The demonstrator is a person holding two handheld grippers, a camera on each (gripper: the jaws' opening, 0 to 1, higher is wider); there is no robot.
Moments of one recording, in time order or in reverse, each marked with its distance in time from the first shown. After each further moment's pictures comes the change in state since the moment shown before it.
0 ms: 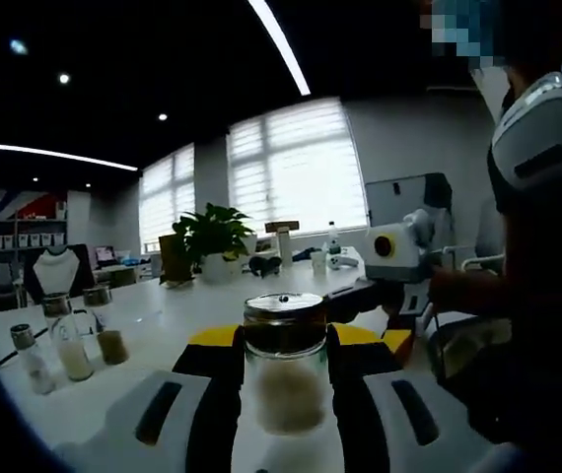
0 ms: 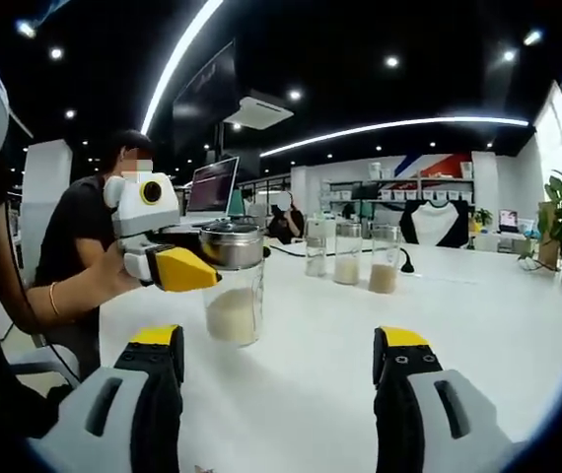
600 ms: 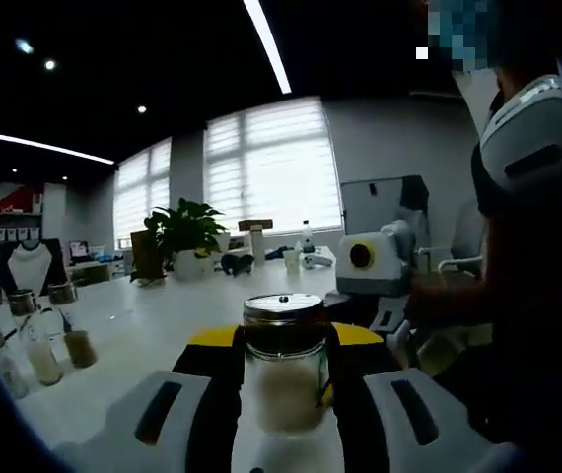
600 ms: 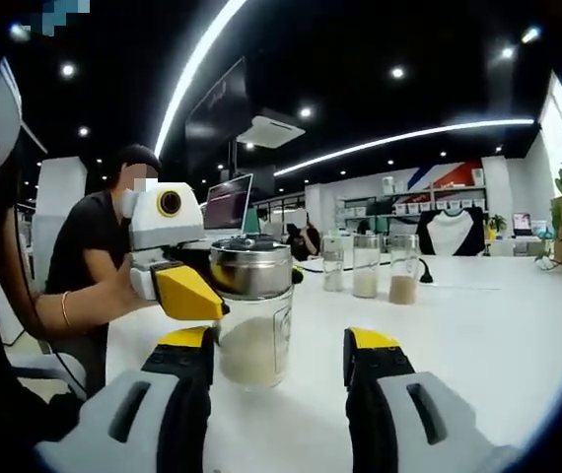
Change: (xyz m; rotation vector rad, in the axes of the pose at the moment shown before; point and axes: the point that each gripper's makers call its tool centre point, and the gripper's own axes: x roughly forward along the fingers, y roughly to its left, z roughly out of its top) left arm 0.016 -0.017 -0.005 -0.022 0.008 -0.125; right arm 0.010 0.010 -0.001 0.020 -0.081 0.076
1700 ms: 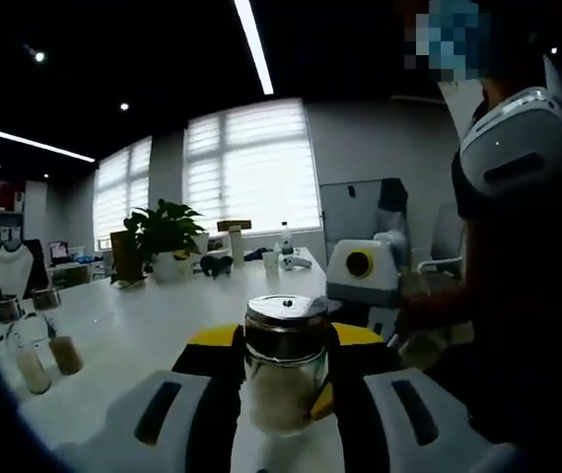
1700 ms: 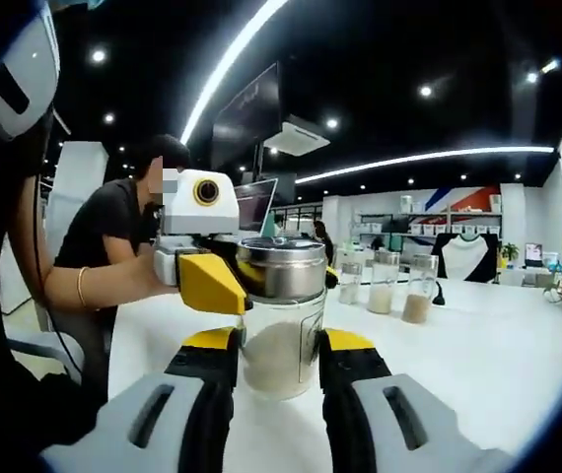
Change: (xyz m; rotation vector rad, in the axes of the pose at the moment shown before) left arm -0.001 -0.009 0.003 0.005 0.013 -0.084; right arm 0.008 0.018 0.001 -0.137 -0.013 0.017
